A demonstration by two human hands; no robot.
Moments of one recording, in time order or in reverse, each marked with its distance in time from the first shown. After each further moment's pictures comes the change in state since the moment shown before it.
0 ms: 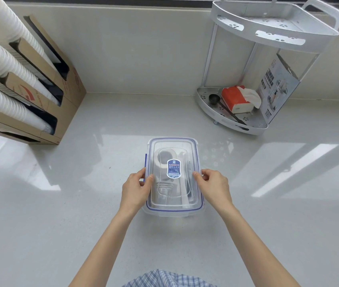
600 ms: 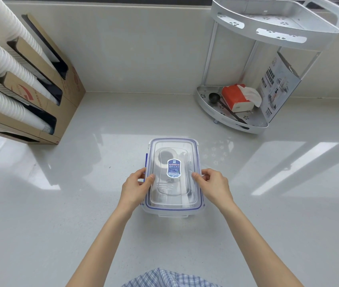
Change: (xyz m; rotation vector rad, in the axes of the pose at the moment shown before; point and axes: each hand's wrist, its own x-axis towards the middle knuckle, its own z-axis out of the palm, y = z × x) left_hand 0.004 -0.001 -0.002 -0.125 -0.076 -0.065; right_hand 0.003 0.002 -0.001 0.112 -0.063 0.076
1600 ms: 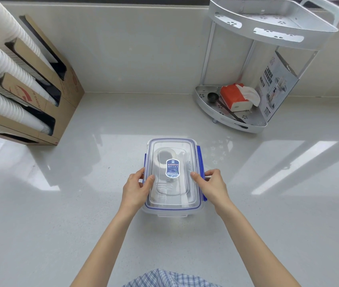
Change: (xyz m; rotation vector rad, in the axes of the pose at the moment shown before) left_hand -0.001 -0.004 0.005 0.075 0.038 0.043; right_hand 0.003 0.008 0.004 0.241 -0.056 0.210
